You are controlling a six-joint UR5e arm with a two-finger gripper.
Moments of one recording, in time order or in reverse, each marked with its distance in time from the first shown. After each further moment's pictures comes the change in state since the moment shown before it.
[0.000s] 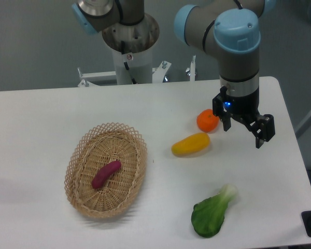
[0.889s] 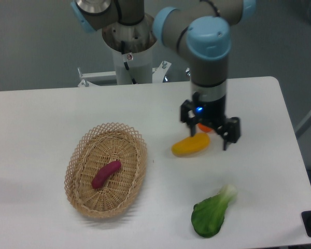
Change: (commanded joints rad) arm -0.185 0.014 -0.152 0.044 -0.084 -0.627
